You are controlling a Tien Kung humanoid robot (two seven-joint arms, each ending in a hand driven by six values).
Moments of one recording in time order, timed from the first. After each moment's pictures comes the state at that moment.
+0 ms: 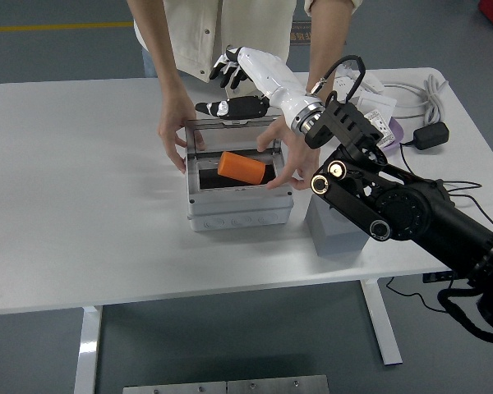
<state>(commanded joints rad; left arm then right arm) 0.07 0.24 -0.91 -0.18 1.10 -0.06 0.15 0.89 -0.11 0.70 1.02 -1.71 -0.23 -0.04</state>
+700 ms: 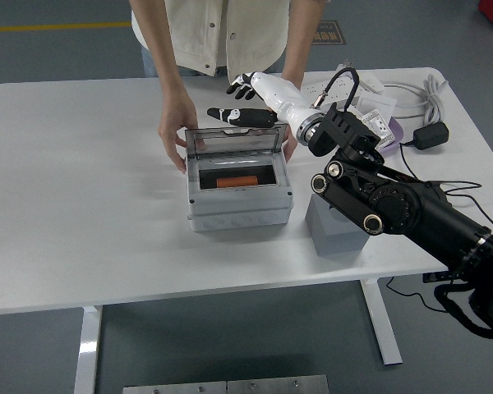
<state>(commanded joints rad) 0.07 0.24 -0.90 -0.18 1.10 -0.06 0.15 0.91 -0.08 0.63 0.88 -1.67 -0.18 -0.08</state>
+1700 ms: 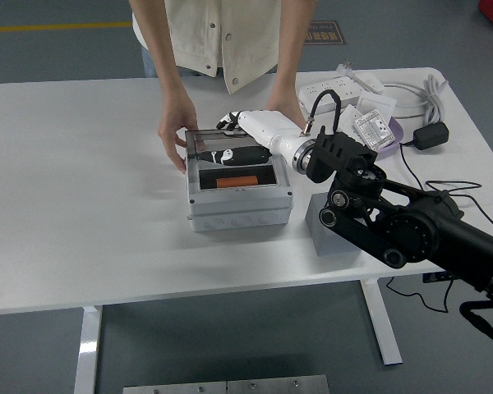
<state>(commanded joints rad) 0.07 0.24 -0.89 -0.18 1.08 -0.06 0.15 0.84 -0.20 0.56 1.16 -1.78 -0.02 -0.22</state>
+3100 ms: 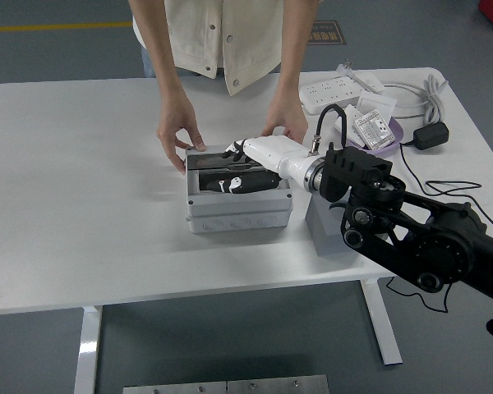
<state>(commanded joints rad) 0.07 0.24 -0.87 -0.18 1.06 -0.05 0.15 0.76 -0.30 0.62 1.39 -1.78 0.14 -0.31</state>
